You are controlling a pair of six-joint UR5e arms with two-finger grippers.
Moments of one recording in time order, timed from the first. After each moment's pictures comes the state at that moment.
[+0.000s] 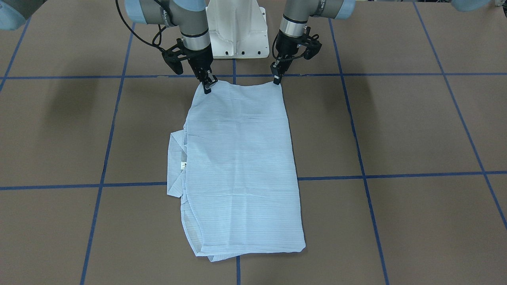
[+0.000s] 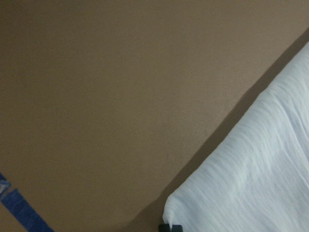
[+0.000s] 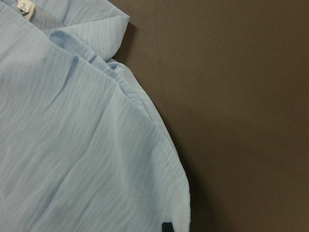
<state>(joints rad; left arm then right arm) -0.09 -1.83 -1.99 -1.90 -1.29 -2.39 0.24 -1.09 1.90 -1.55 1.55 2.38</state>
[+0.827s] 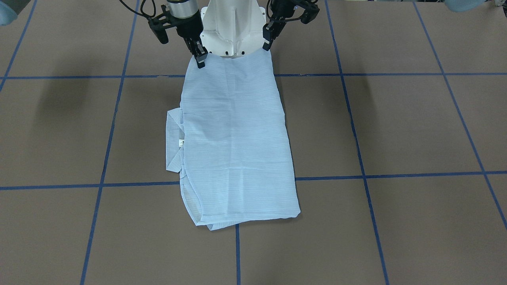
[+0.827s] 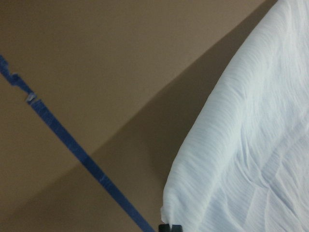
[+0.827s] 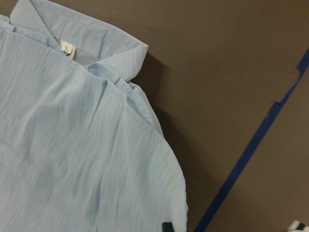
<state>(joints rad) 0.00 -1.82 -2.27 -1.74 -1.30 -2.48 0.17 -1.17 2.20 -1.72 1.54 2.54</state>
